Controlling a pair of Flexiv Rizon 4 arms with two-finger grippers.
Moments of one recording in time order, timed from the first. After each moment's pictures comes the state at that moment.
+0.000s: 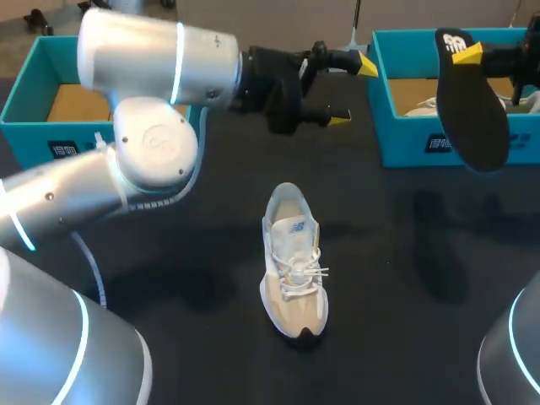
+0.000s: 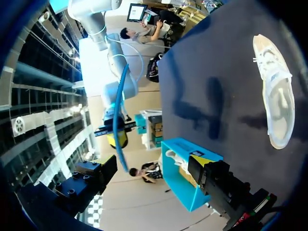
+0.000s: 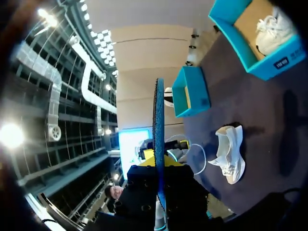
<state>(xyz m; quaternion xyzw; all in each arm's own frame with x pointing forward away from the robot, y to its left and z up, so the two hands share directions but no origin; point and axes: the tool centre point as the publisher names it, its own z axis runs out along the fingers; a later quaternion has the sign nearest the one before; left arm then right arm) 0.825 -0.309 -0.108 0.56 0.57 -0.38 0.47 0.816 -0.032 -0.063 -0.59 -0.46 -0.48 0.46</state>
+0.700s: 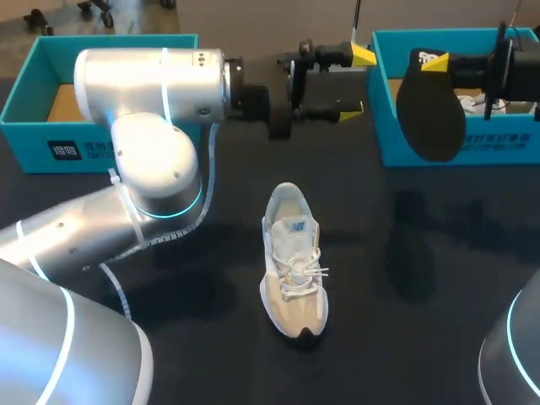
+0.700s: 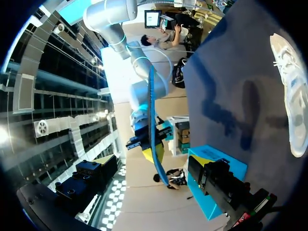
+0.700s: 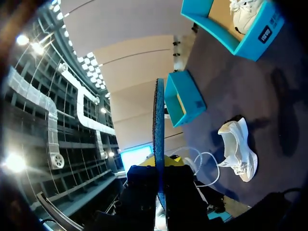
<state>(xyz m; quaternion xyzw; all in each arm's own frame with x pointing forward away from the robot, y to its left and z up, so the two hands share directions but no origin) 0.804 -0.313 -0.073 0.52 0.49 -0.46 0.52 0.824 0.006 -0.075 -0.66 -0.37 -0.47 0.46</state>
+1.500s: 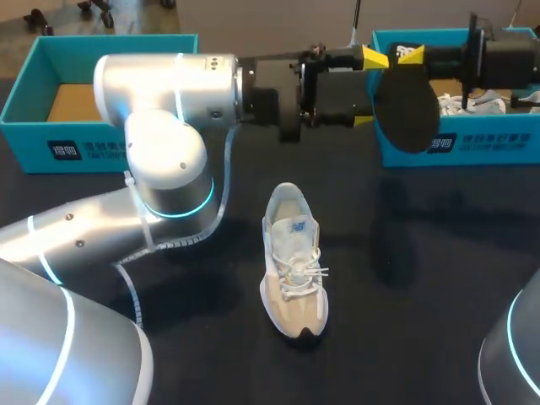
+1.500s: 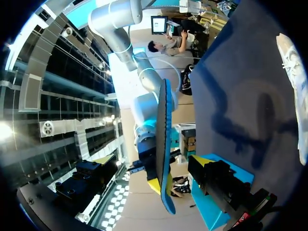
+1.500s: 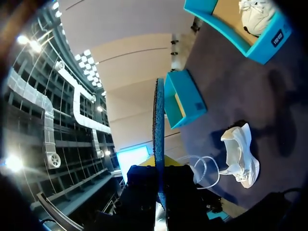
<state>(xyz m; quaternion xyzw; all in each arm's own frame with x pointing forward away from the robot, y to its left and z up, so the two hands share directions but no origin) 0.795 -0.334 -0.075 0.52 0.47 -0.50 0.51 0.855 0.036 -0.082 -0.66 -0.38 -0.45 0.46</state>
